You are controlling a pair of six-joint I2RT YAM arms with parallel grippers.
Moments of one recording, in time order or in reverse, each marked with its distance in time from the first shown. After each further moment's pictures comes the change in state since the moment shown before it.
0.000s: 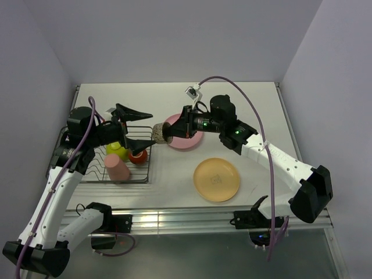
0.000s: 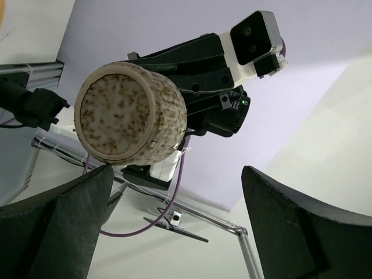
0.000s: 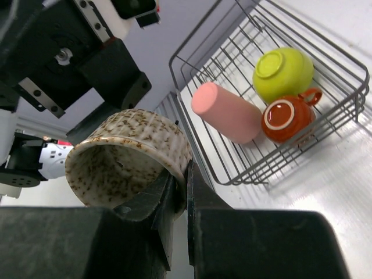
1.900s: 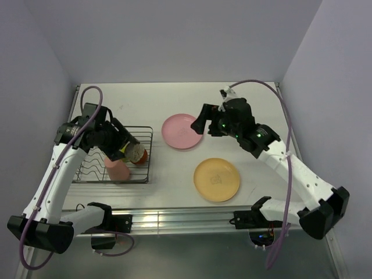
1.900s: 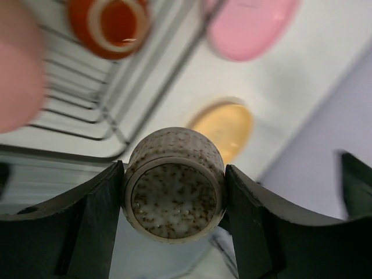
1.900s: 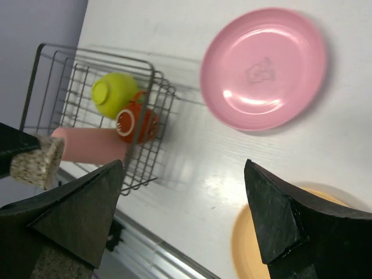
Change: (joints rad) left arm 0.018 0.217 0.257 -0.697 -0.587 0.724; right arm -0.071 -0.113 0.049 -0.464 0.554 -0.064
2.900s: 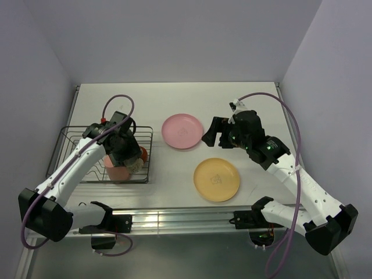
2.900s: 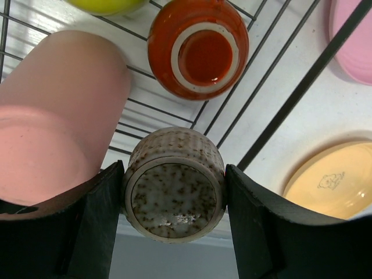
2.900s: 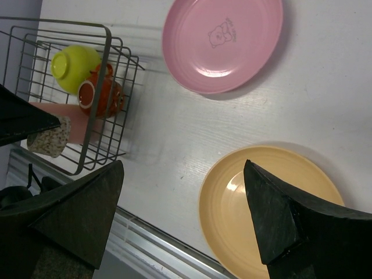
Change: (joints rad) left arm -0.195 0.108 -0.186 0.030 -0.364 0.155; right arm -0.084 -0.216 -0.191 -0.100 0.005 -0.052
